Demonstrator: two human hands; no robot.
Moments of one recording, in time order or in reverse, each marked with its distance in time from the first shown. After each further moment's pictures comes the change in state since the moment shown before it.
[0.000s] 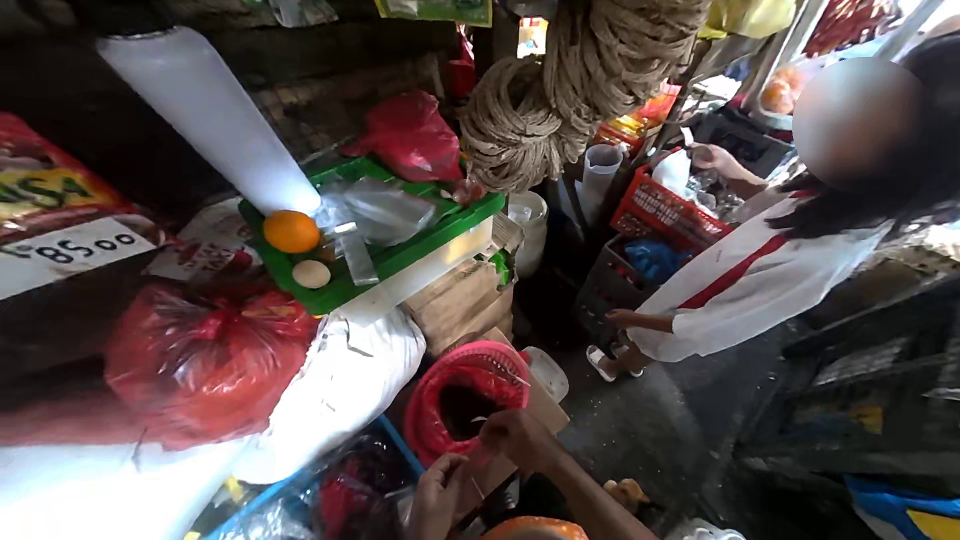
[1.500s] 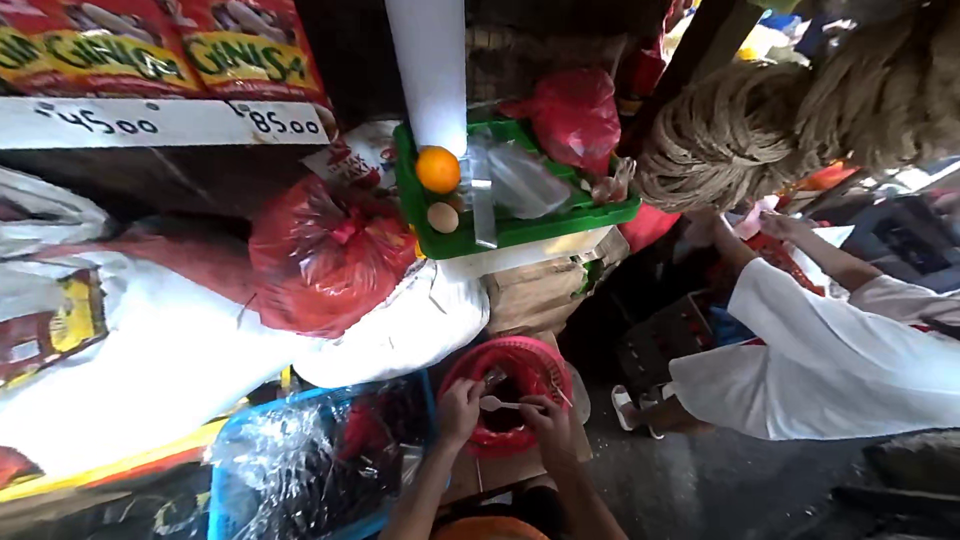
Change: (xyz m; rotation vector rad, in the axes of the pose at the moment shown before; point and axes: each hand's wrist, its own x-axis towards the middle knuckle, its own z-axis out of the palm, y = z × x) left_hand 0.110 -0.056 -0.003 0.384 0.316 -0.172; right_hand 0.061 0.056 0.026 0.377 0.349 0.175
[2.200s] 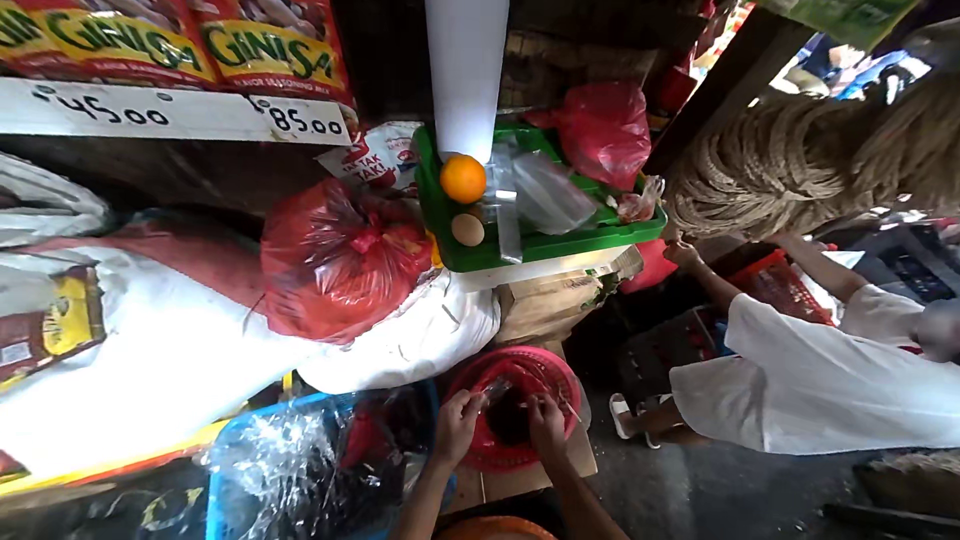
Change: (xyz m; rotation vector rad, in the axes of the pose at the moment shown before) left_hand -0.009 -0.017 -0.015 -0.412 0.117 0.110; right_hand 0.043 0.019 0.025 -0.470 0.116 -0.044
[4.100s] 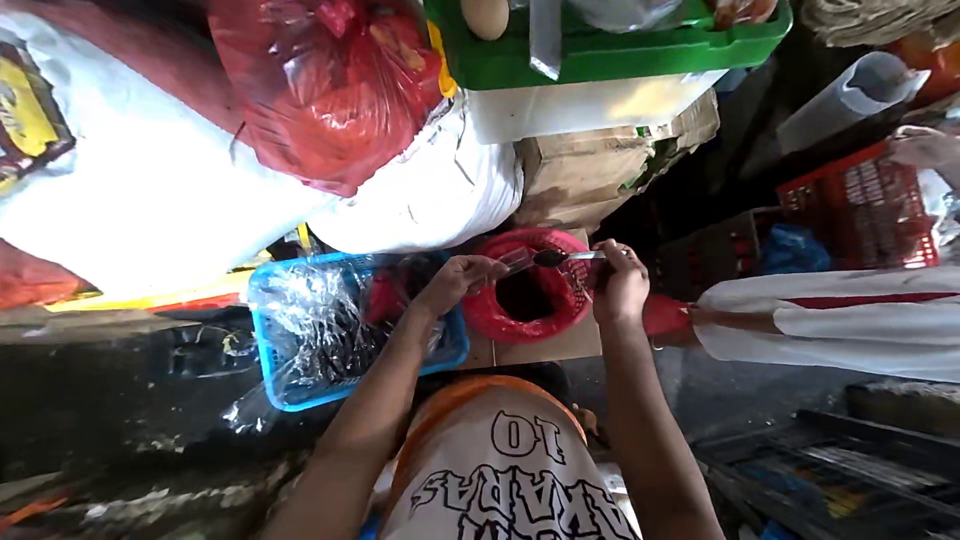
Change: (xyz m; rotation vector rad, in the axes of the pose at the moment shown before) left_hand 0.021 0.026 -0.050 -0.540 -0.500 -0.182; right_hand -0.002 -0.086 -0.097 0.888 0.053 -0.009
